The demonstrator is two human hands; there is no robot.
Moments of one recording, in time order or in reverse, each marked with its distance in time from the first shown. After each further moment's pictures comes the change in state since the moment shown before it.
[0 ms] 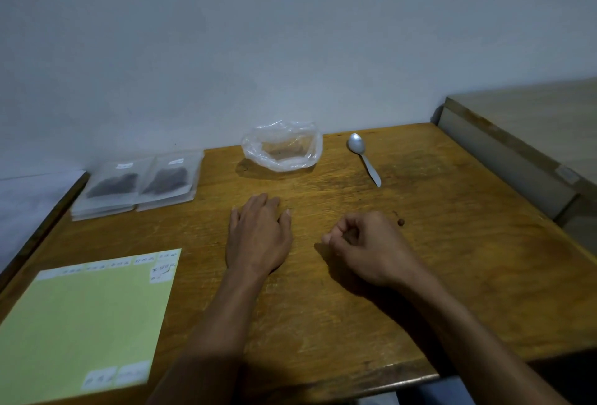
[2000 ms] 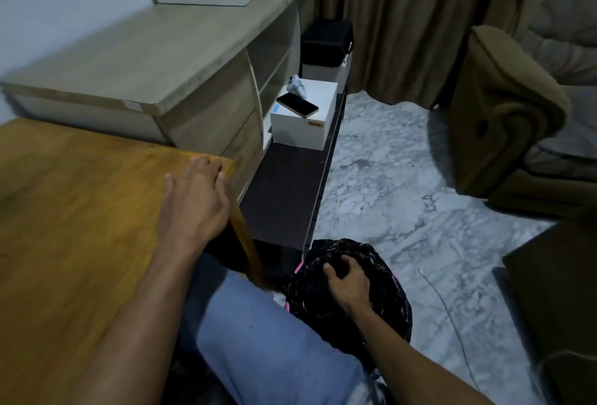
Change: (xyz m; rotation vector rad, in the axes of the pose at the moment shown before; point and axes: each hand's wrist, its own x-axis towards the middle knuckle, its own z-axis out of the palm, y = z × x) left_hand -0.118 0.312 0.085 -0.197 -0.379 0.947; right_hand -0.298 0.311 0.062 0.570 1.163 1.156
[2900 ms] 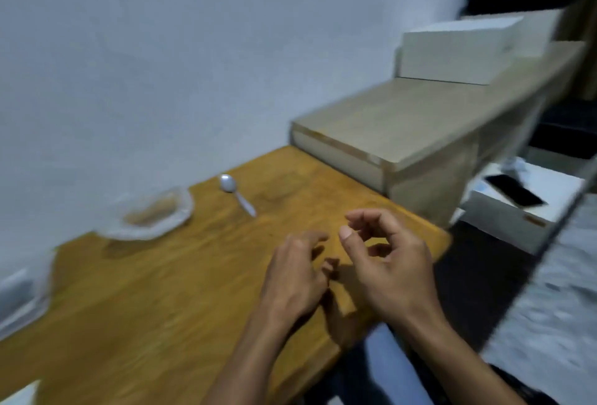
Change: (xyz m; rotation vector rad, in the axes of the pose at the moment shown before) left_hand -0.085 -0.101 -0.076 -0.200 0.183 -0.310; right_hand -0.187 -0.263 0.058 0.279 -0.490 -1.059
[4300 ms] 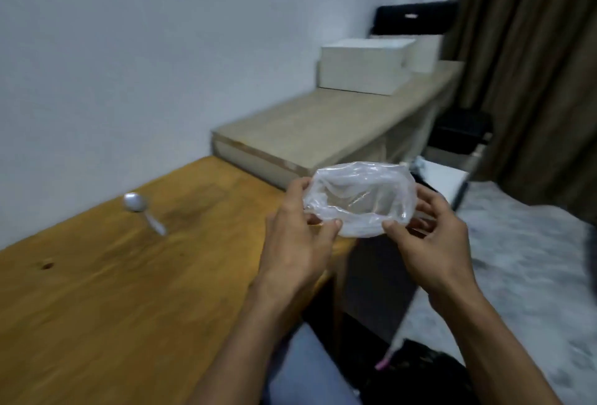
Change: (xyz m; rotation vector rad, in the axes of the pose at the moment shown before) left_hand 0.027 0.119 0.028 -0.442 0.057 0.101; right_hand 0.021 0.033 -0.134 -0.077 0.331 0.214
